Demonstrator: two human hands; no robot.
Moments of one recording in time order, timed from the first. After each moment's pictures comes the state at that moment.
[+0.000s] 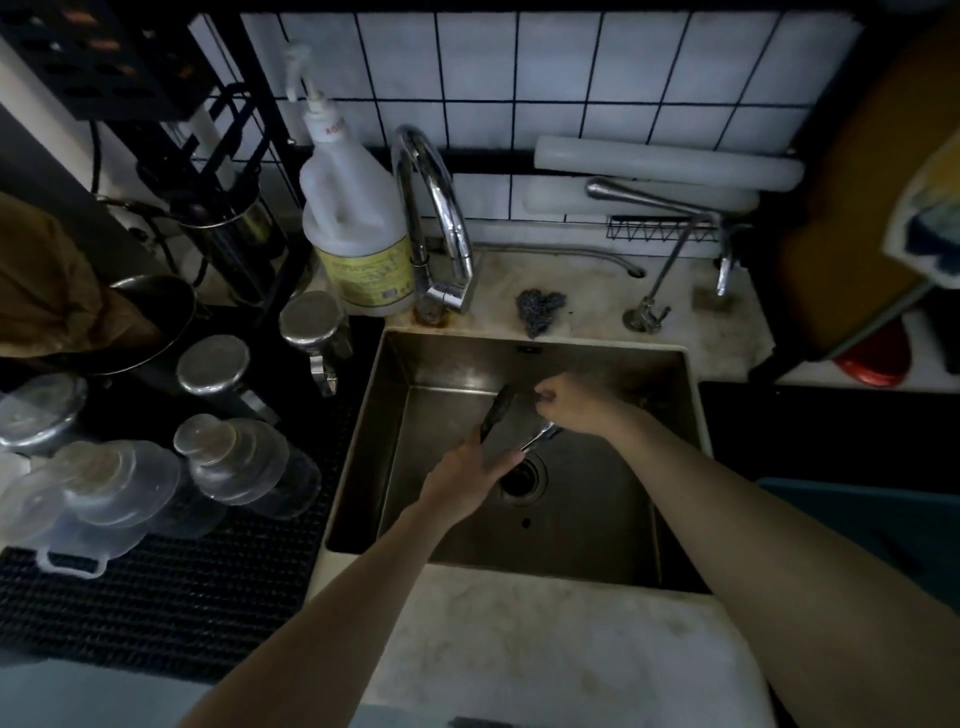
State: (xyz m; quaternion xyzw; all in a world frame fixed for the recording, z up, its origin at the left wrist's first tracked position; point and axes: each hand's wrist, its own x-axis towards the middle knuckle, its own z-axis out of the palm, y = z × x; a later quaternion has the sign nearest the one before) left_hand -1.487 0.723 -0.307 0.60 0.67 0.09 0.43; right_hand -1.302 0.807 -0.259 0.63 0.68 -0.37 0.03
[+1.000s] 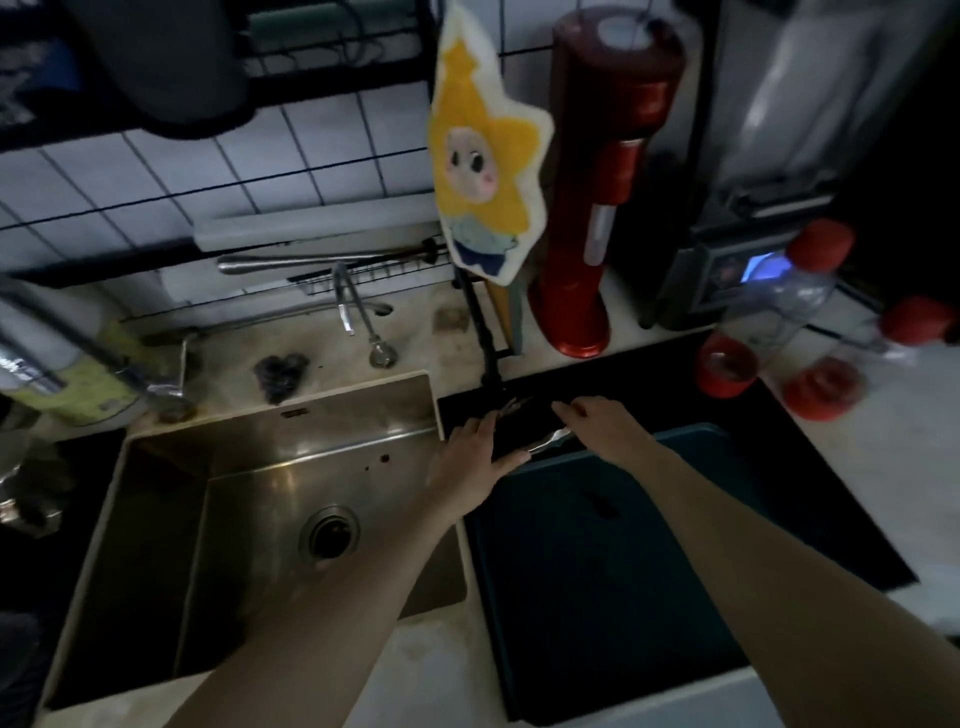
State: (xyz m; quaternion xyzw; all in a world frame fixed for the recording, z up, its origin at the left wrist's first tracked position) left_hand -1.137 0.731 -0.287 0.82 0.52 0.00 0.25; right_hand -0.924 0.697 -0.267 0.77 0.48 -0.39 -0.17
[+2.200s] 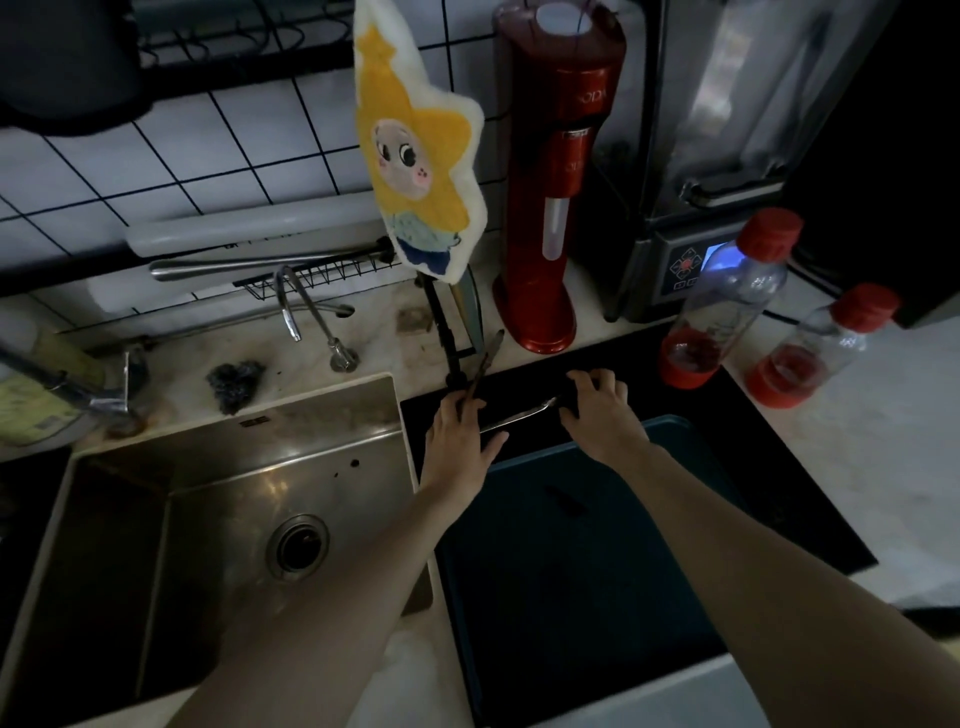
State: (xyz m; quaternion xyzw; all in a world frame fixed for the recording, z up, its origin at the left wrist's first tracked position) left_hand -1.101 0.727 -0.311 0.82 0.52 0.15 0.18; right_hand -0.893 0.684 -0.278 0.82 0.53 -0.21 -0.11
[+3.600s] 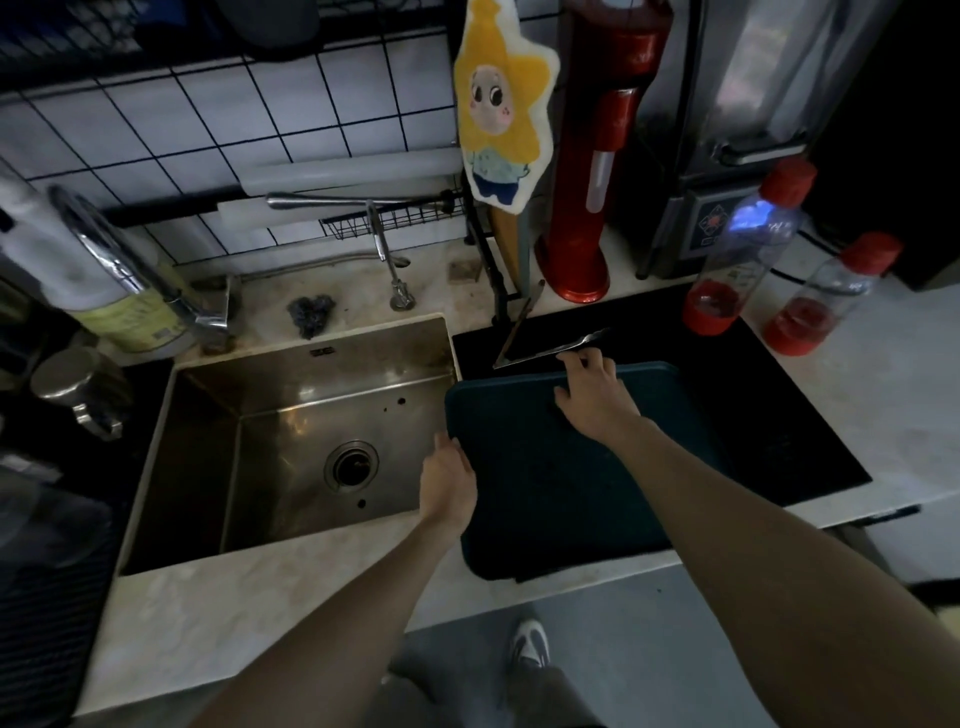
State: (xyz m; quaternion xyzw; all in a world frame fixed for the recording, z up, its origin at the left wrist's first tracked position) left_hand -1.211 0.593 -0.302 0.62 0.65 0.23 0.37; right_hand -0.987 0.615 -0.256 0.77 0.60 -0.17 -0.09
